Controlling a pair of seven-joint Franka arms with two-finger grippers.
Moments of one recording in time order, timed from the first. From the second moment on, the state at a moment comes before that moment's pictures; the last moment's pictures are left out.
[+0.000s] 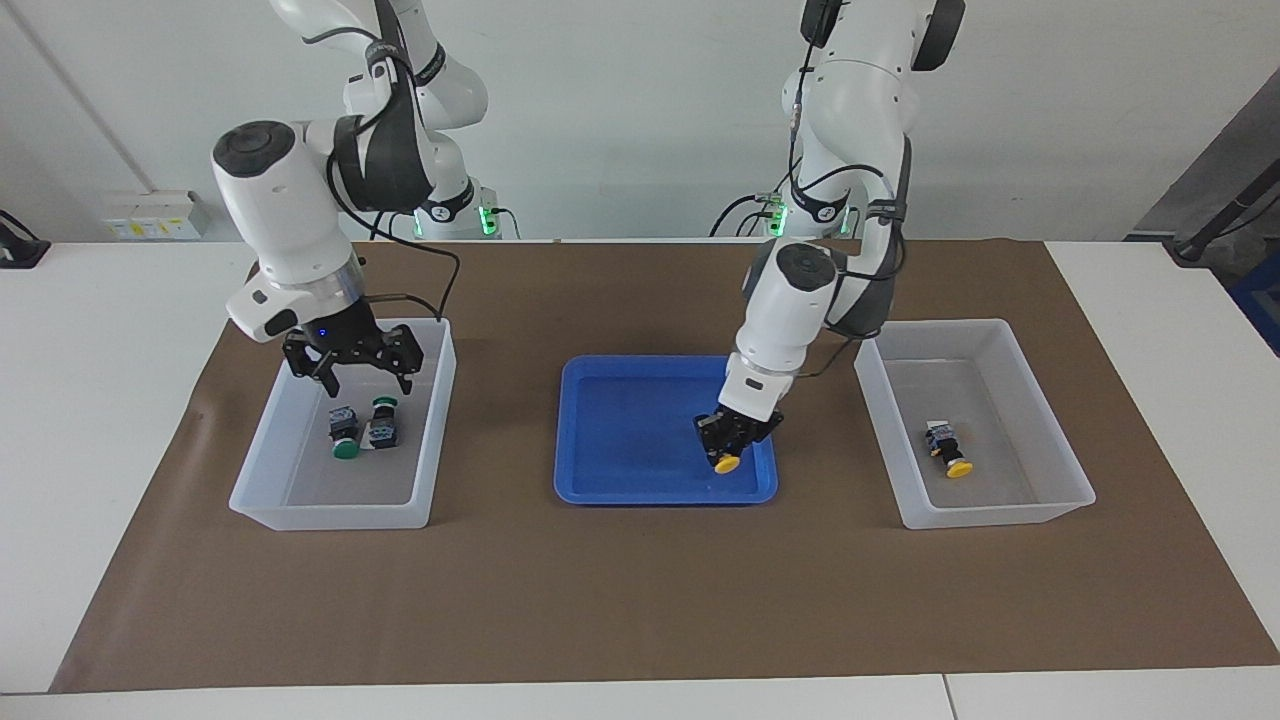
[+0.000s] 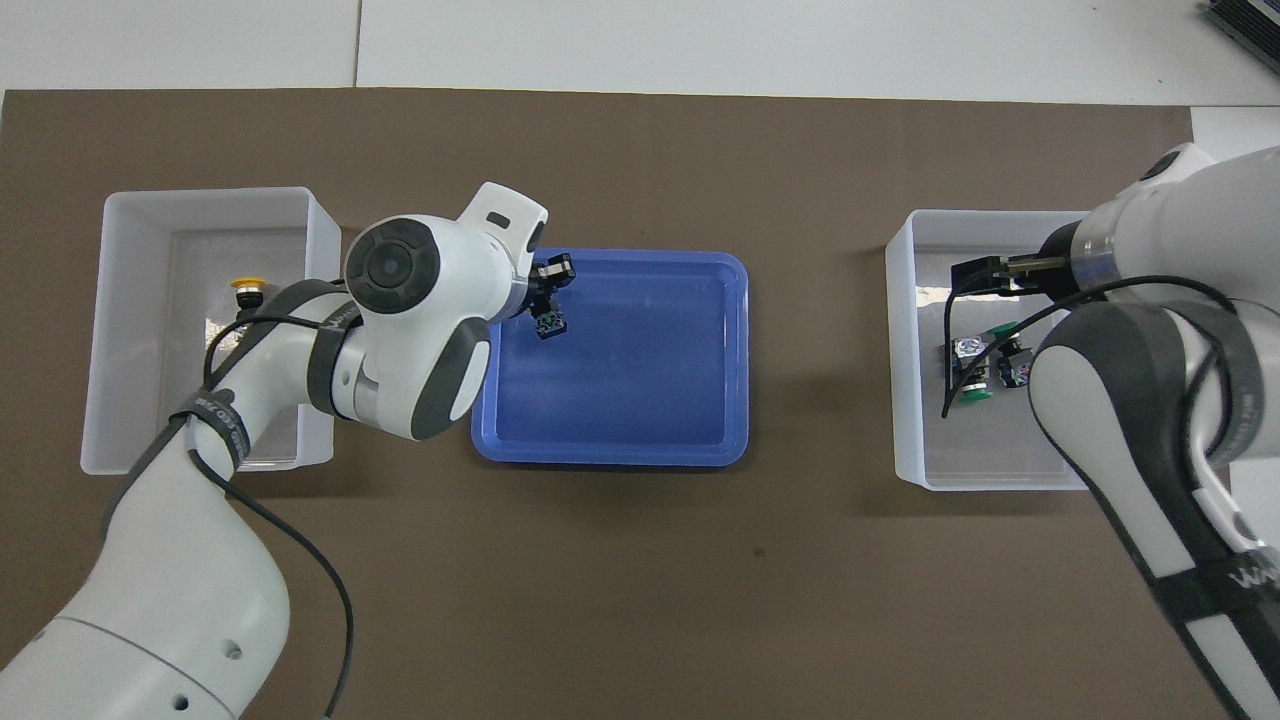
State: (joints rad) left arm -0.37 0.41 -0.05 -1.75 -0.09 2.40 -0.60; right arm 0.10 0.06 -0.05 -1.80 0.00 1.99 0.05
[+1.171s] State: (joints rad) left arm 0.17 0.32 -0.04 -1.81 -0.11 2.23 0.18; right arm 0.05 -0.05 -0.06 -1.61 0.00 1.55 0.05
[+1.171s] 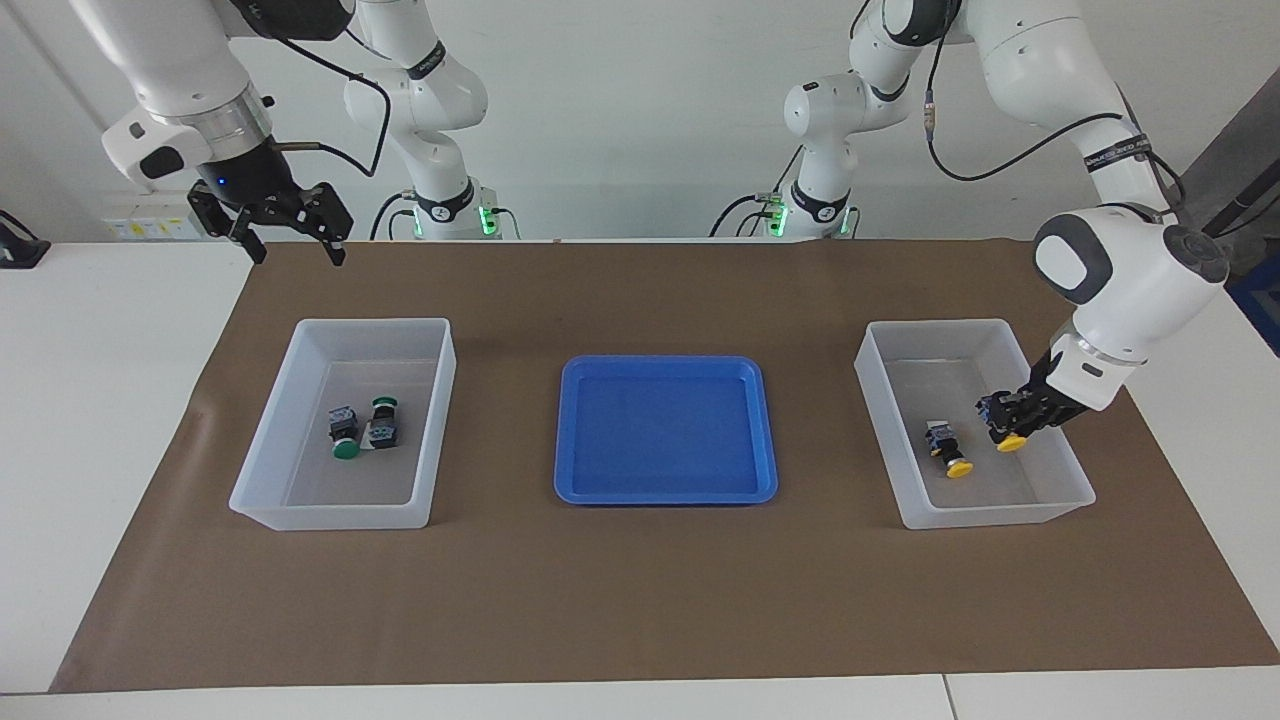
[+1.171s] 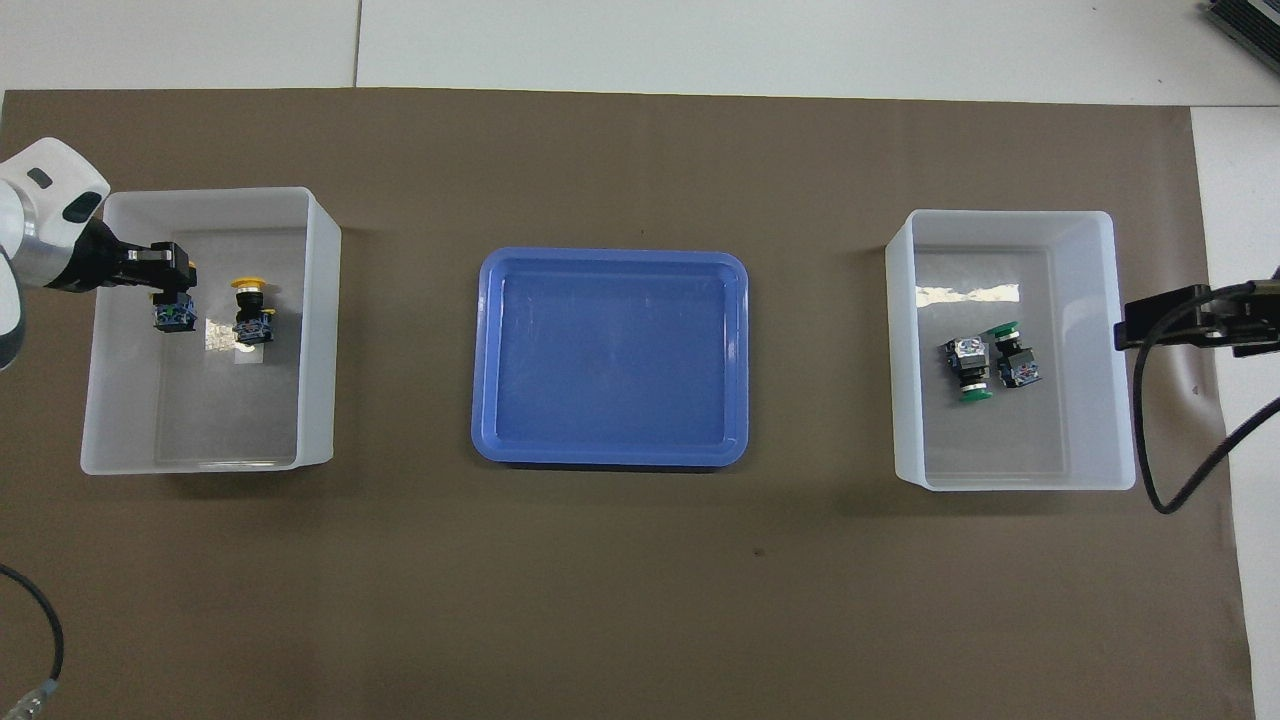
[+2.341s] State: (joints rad) left arm 0.07 0.31 -0.06 -1.48 -0.01 1.68 0.09; right arm 0.04 -0.05 -0.06 -1.60 0.00 1.55 0.01
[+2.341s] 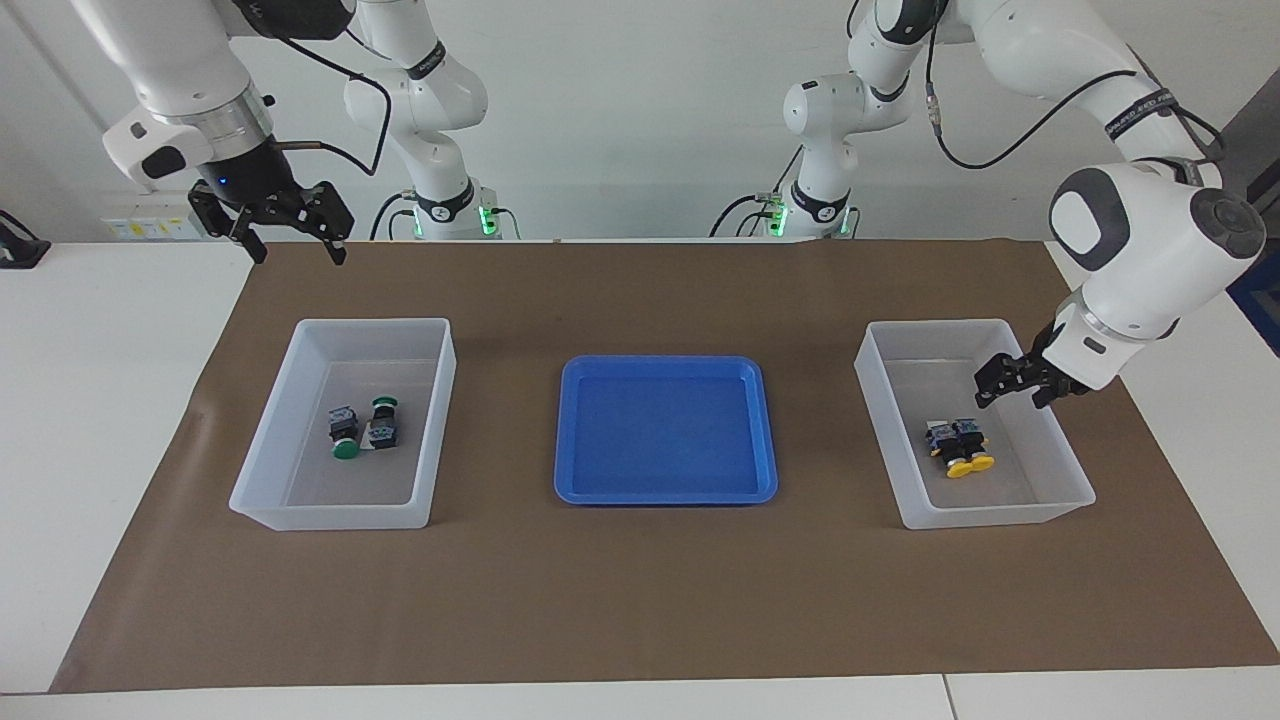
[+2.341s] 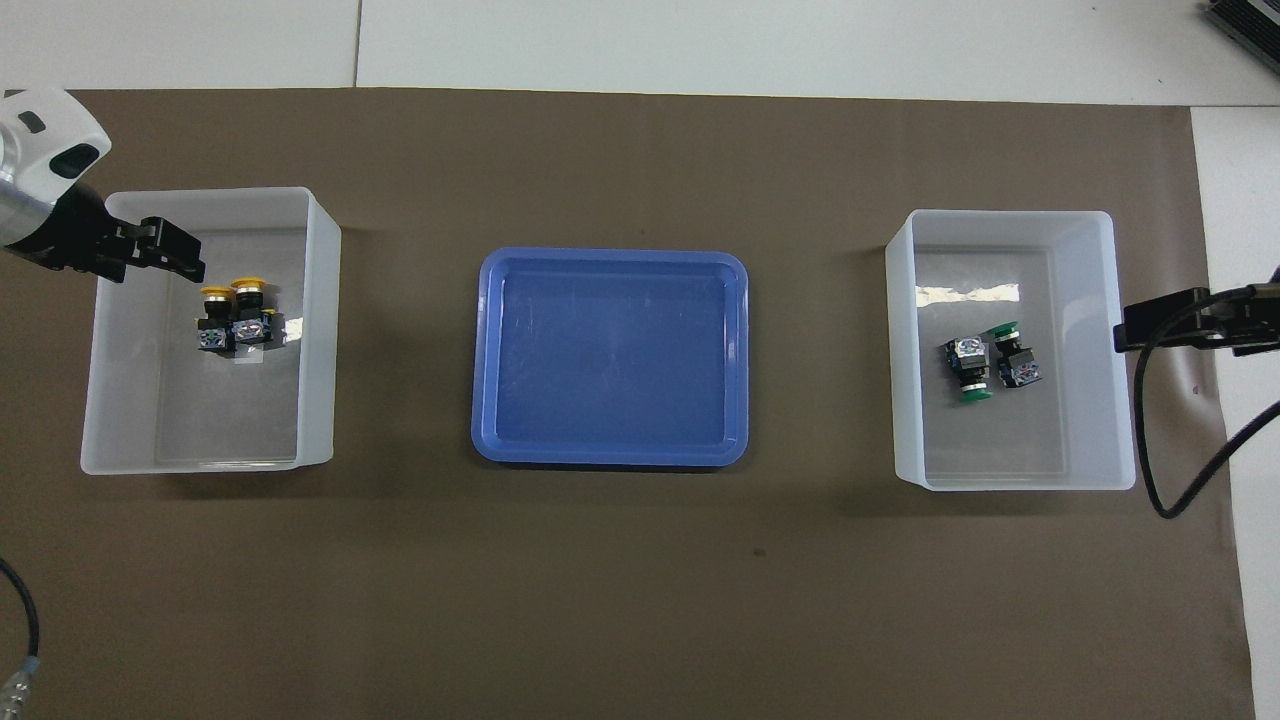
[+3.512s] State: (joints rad) left arm -0.05 0.05 -0.06 -1.57 0.00 1.47 0.01; right arm 0.05 -0.05 -0.05 -1.60 0.00 1.55 -0.01
